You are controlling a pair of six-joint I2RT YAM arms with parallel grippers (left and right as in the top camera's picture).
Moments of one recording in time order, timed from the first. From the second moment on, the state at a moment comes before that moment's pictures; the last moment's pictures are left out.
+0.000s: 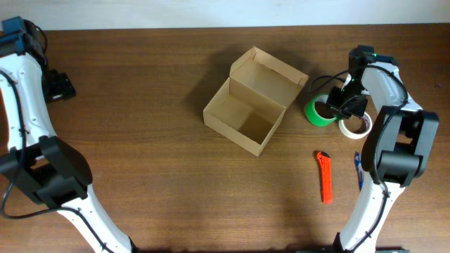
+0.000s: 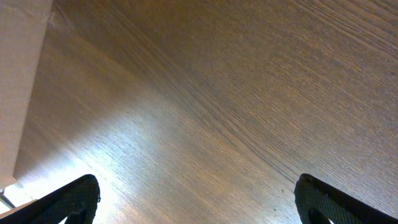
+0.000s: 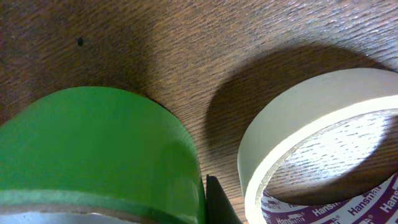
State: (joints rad) left arm 0.38 2.19 2.22 -1.43 -0.36 -0.12; right arm -0.17 2.26 1.77 -1.13 -0.06 0.27
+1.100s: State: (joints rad) left arm 0.38 2.19 2.22 -1.43 -0.36 -0.12; right arm 0.47 2.20 2.64 -1.61 0.02 0.09
